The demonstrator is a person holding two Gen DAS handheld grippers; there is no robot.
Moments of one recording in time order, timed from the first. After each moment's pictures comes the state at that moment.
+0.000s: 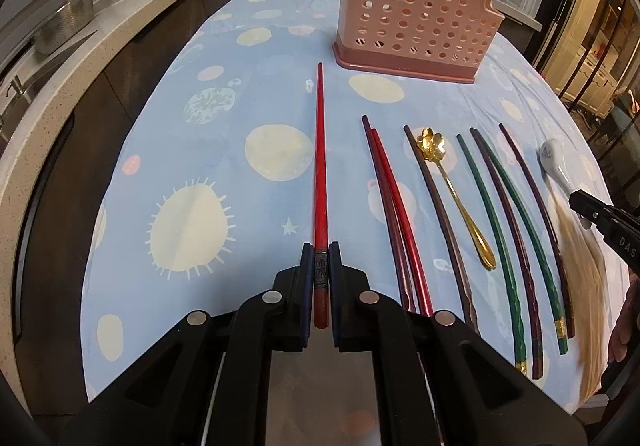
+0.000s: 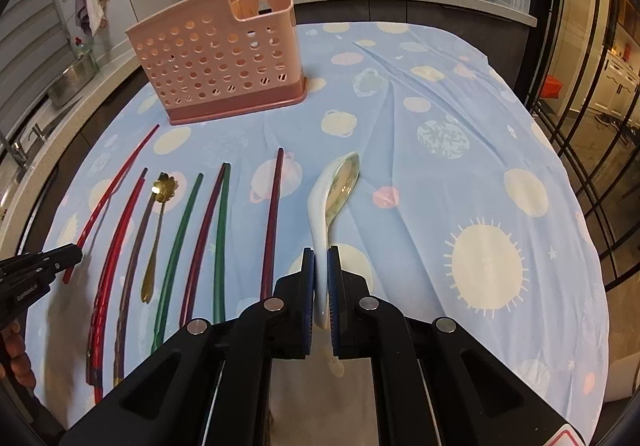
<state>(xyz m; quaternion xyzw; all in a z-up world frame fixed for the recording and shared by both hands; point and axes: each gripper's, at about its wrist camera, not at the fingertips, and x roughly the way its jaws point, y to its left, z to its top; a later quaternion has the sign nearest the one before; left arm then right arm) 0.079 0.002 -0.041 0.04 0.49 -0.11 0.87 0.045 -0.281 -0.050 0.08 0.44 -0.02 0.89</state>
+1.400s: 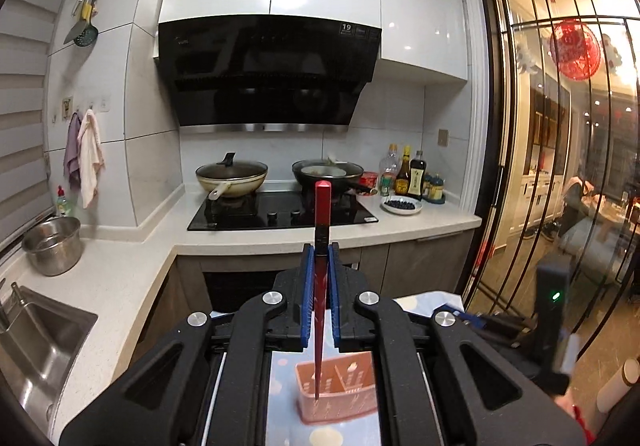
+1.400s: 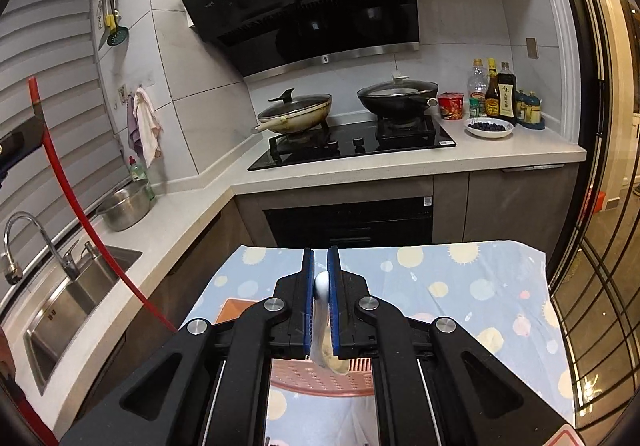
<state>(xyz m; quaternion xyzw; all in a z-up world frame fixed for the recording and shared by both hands) 0.168 -0.036 0.269 0.01 0.13 -0.20 0.97 0.202 -0.276 0.152 0.11 0.25 0.06 0.96</state>
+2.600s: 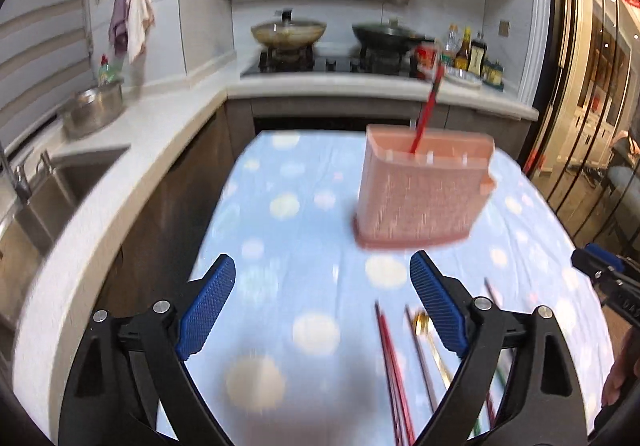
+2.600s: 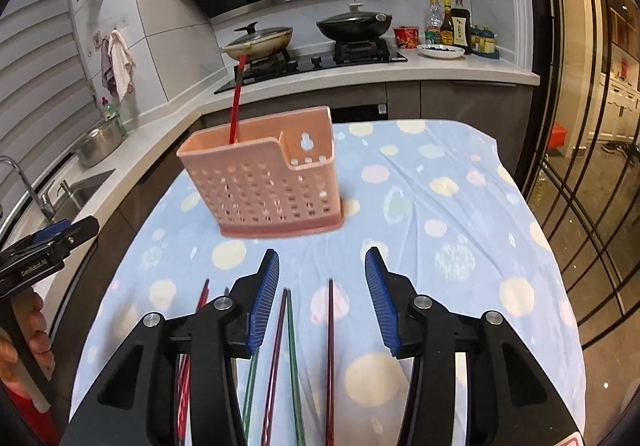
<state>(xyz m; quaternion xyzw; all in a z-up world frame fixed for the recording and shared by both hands) 0.113 0.010 0.067 0.02 0.34 -0.09 0.93 0.057 -0.271 0.041 0.10 0.34 -0.01 0.93</state>
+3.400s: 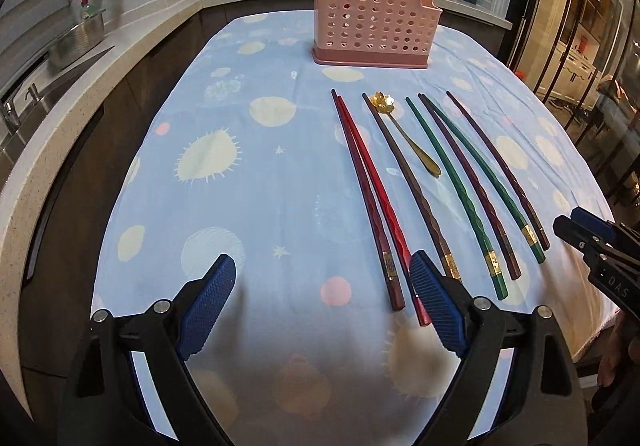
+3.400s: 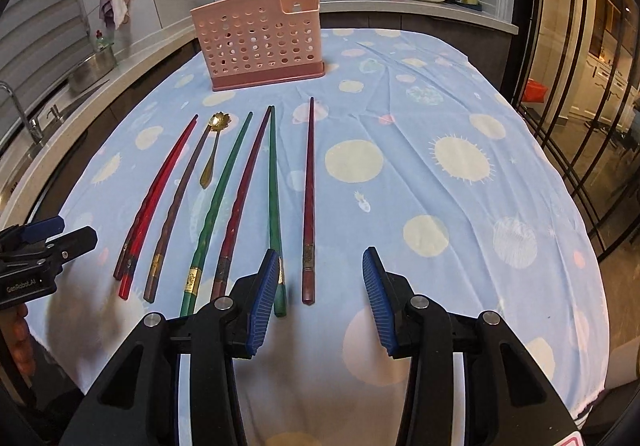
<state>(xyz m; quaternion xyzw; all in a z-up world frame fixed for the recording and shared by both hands) -0.019 0.002 -0.035 0.06 0.44 -0.12 0.89 -0.068 -0.242 -0.054 0.07 0.42 -0.03 0.91</state>
